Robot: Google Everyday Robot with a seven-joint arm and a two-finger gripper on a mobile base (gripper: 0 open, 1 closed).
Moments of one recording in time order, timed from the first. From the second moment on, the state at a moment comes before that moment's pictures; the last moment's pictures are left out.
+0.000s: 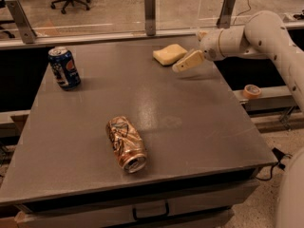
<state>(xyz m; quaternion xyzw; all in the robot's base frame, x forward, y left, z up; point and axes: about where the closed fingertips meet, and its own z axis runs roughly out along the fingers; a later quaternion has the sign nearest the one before) 0.782 -0.139 0.871 -0.46 0.72 0.15 0.50</state>
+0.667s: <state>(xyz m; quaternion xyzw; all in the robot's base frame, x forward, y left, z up) 0.808 -0.109 0.856 -0.37 0.75 0.25 0.50</state>
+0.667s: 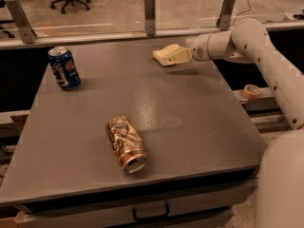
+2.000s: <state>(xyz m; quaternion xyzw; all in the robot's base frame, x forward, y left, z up) 0.749 -0.085 0.878 -0.38 0.73 0.30 0.48</state>
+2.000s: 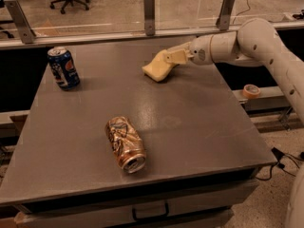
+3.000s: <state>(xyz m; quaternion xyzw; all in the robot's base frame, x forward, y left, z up) 0.614 -0.085 0.862 -0.51 0.67 0.40 0.36</state>
